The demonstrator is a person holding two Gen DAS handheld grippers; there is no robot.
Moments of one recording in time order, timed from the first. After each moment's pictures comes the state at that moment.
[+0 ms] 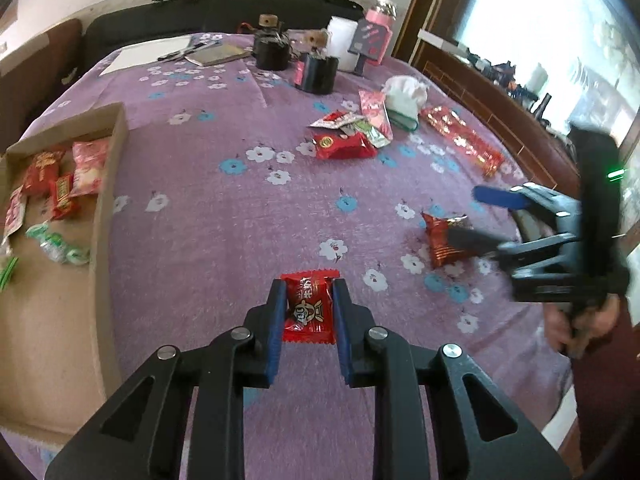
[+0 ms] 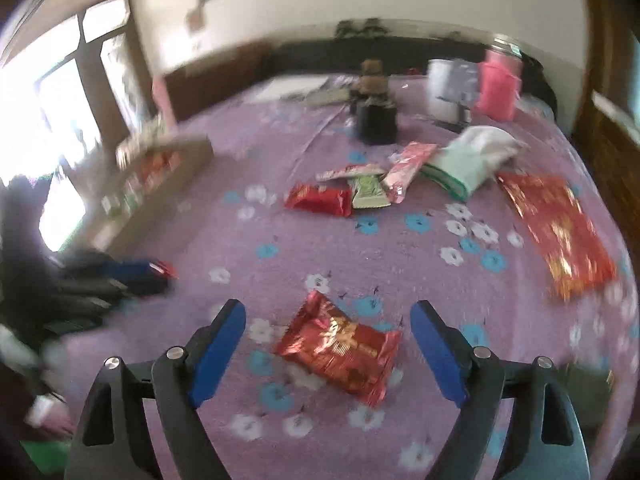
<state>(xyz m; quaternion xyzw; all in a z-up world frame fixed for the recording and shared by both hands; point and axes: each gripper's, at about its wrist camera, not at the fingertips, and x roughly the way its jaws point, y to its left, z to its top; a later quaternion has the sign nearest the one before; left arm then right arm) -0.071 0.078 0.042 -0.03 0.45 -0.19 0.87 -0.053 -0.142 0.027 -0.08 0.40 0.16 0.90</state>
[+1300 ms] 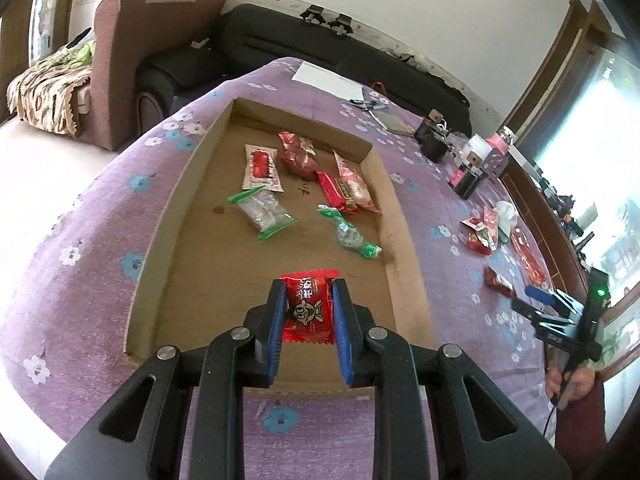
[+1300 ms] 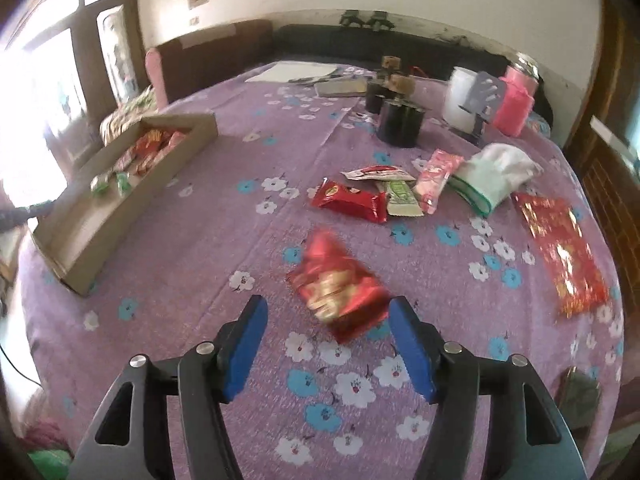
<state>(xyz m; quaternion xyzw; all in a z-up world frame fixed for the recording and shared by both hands) -0.105 0.292 0.048 -0.19 0.40 -0.05 0.89 -0.051 -0.088 0.033 -0.12 0.40 0.13 0.90</state>
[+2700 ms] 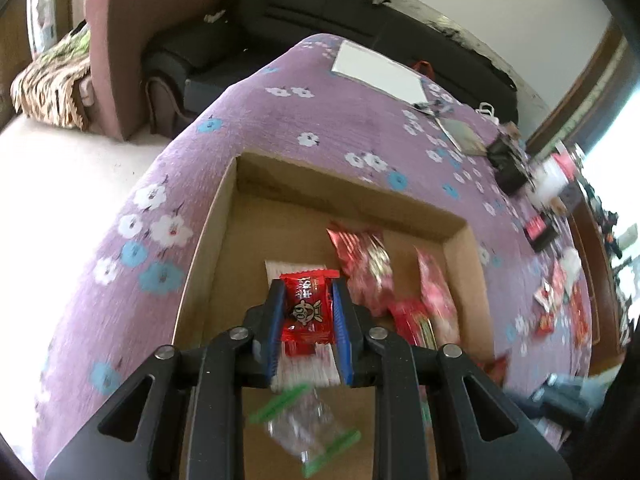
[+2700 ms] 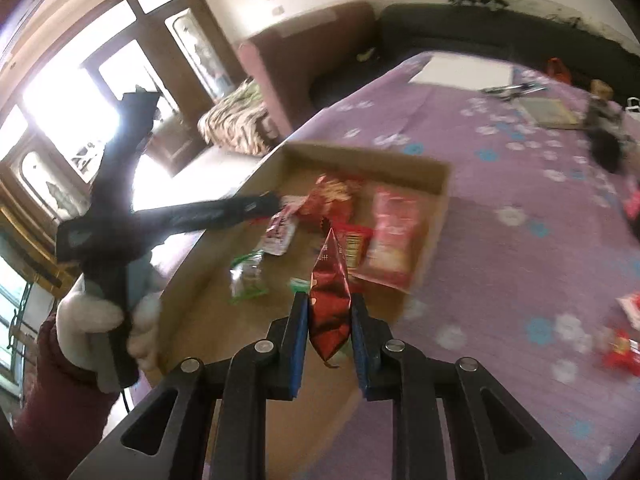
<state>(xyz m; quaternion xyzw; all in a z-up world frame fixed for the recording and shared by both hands) 0.075 0.335 0.026 -0.18 0.47 0.00 0.86 0.035 0.142 0.048 -0.02 0.45 0.33 0.83</state>
